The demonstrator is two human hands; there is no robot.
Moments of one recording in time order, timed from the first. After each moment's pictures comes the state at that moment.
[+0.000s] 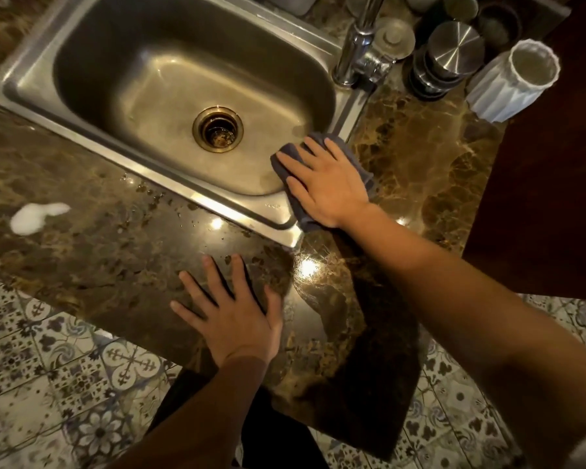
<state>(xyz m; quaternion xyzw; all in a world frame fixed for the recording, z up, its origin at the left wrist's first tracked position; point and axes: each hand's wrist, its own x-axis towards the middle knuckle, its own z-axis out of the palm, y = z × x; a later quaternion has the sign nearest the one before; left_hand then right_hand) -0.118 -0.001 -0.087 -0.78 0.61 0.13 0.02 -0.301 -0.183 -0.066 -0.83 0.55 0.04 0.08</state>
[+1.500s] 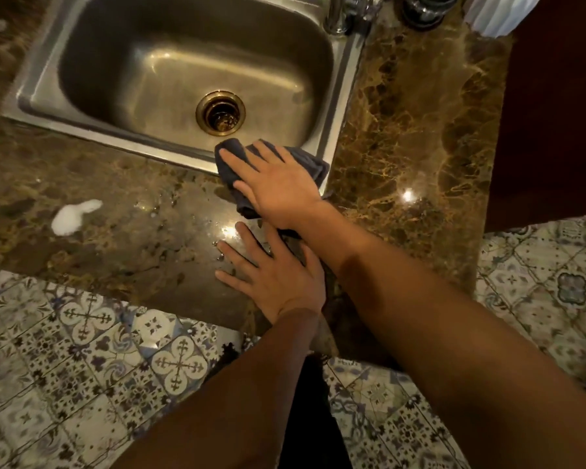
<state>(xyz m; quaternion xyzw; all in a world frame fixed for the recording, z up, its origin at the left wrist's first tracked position) -0.114 0.001 -0.086 -0.77 0.62 0.17 0.02 -0.174 -0.134 -0.072 -0.79 0.60 0.02 0.14</state>
